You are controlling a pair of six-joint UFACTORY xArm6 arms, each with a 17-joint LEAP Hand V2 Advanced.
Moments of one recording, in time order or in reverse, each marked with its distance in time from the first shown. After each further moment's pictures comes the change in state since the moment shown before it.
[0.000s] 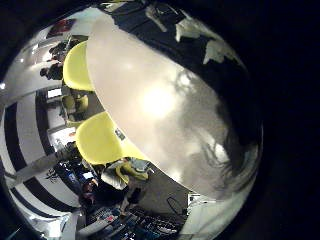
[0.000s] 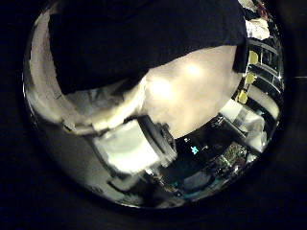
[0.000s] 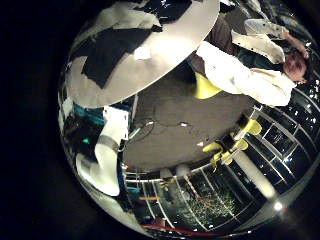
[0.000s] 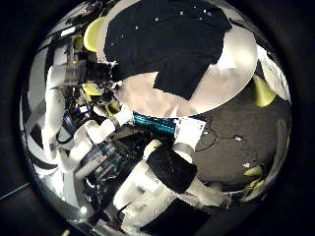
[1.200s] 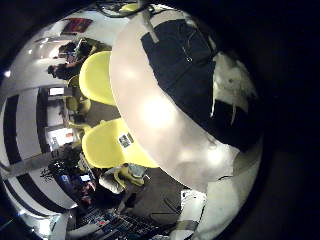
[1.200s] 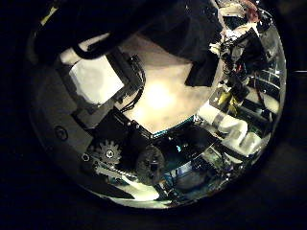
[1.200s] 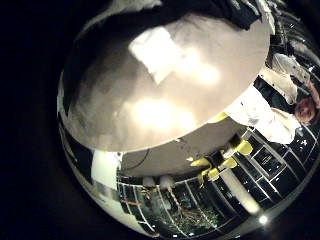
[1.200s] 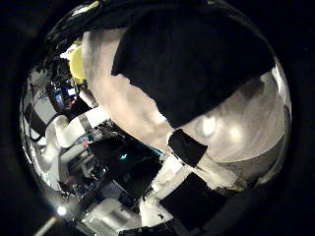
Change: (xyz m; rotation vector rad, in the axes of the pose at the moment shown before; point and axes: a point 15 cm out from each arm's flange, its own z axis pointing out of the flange) left arm -0.018 -0.009 -0.113 0.087 0.084 -0.009; right arm -0.065 -0.117 0.157 0.019 0.107 -0.199
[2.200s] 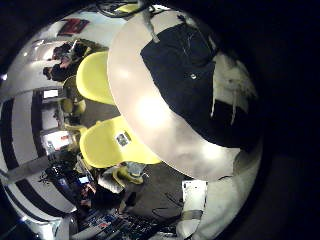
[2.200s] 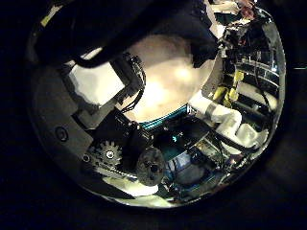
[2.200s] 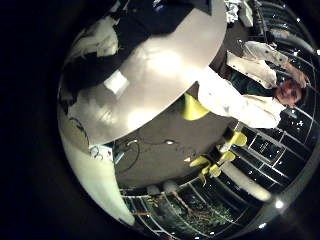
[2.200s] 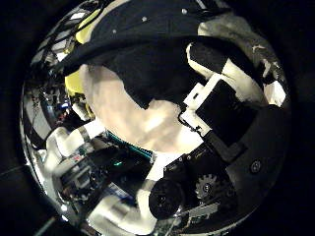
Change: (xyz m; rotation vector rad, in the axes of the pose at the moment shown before) left arm -0.002 0.034 -0.022 -0.014 0.091 0.065; right arm 0.060 0.057 -0.109 0.143 0.113 0.129
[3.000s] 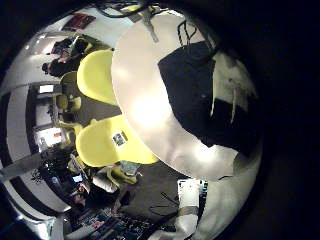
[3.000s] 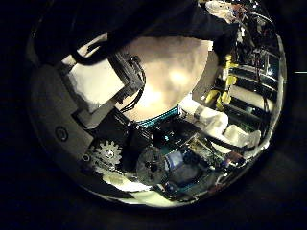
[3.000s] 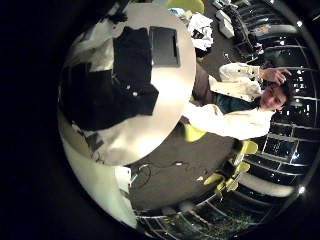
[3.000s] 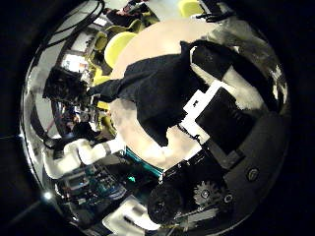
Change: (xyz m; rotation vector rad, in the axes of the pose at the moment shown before) left arm -0.047 -0.051 -0.029 -0.009 0.062 -0.090; right arm 0.023 -0.128 -0.126 0.259 -0.081 0.032
